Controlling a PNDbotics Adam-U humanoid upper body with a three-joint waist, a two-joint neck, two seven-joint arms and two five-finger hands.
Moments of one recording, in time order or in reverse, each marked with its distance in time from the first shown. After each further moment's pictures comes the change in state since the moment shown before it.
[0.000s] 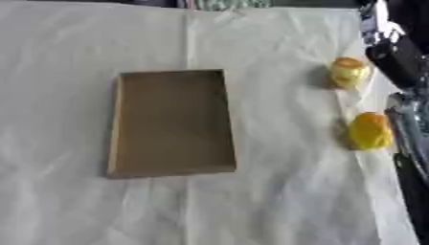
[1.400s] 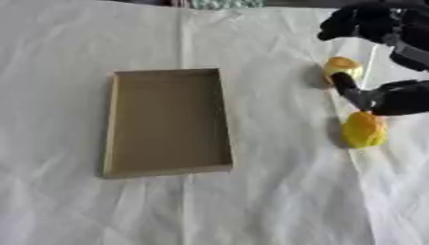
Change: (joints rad) left arm 0.018 0.026 -0.006 0.000 -0.019 -0.002 -0.002; right arm 0.257 -0.687 0.098 -0.001 0.444 -0.048 0.112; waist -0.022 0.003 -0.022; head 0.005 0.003
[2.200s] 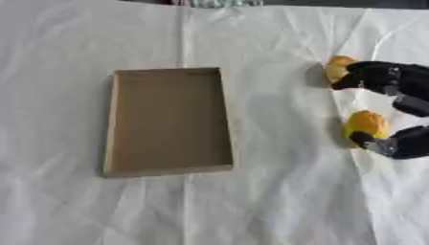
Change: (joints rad) left arm 0.001 0.000 0.000 0.000 -0.003 0.003 -0.001; right arm 0.176 0.090 -0.056 0.002 0.011 0.111 0.151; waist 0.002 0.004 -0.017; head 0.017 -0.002
